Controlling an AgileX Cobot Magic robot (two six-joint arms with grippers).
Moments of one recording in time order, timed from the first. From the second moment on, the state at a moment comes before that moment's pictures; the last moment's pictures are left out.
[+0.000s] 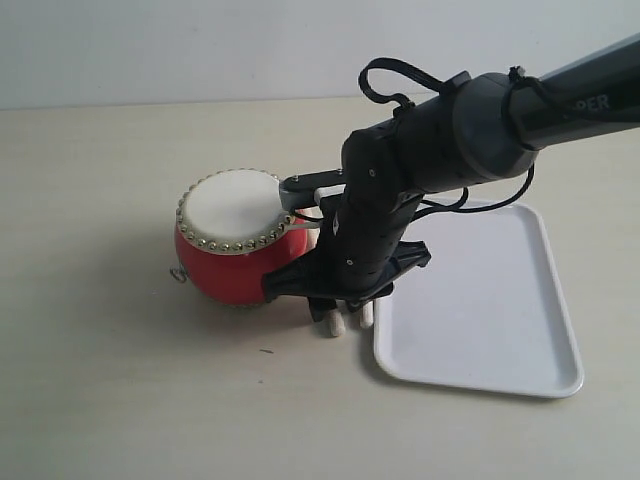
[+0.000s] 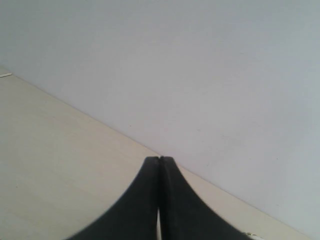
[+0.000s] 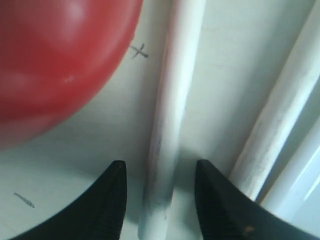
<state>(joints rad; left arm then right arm) 0.07 0.01 0.00 -0.08 0.05 -0.43 0.71 2.04 -1.20 0.11 0.60 0.30</state>
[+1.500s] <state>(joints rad) 0.07 0.01 0.00 -0.08 0.05 -0.43 0.71 2.04 -1.20 0.11 0.62 0.32</state>
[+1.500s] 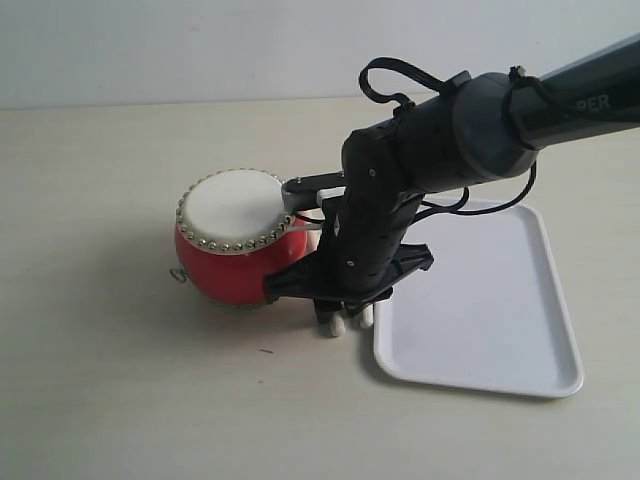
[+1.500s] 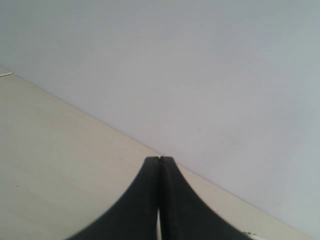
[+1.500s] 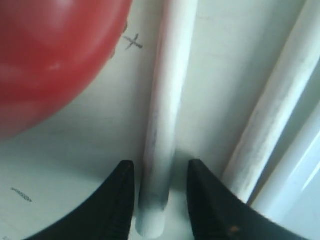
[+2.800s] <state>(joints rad) 0.07 0.01 0.00 -0.08 0.06 -0.43 0.71 1.94 -1.20 -0.05 0.63 0.47</state>
